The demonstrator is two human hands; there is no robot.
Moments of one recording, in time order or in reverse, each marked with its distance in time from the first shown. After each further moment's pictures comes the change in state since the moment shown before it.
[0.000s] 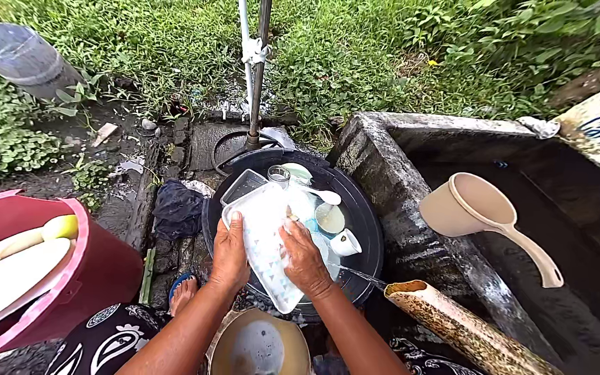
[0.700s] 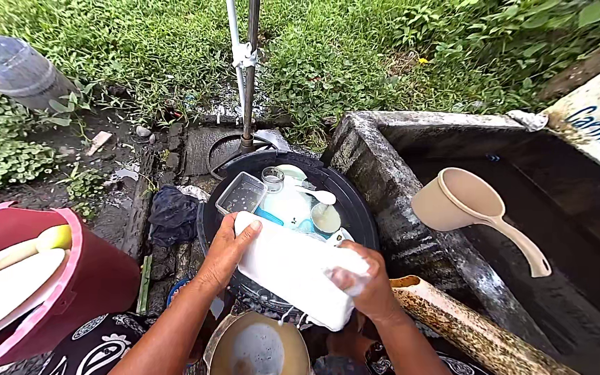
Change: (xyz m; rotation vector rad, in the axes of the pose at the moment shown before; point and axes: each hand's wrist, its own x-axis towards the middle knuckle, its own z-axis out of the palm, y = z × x) left_hand 0.014 0.003 -0.020 0.368 -0.380 0.088; right_hand -0.007 -0.013 -0.117 0.583 0.102 0.345
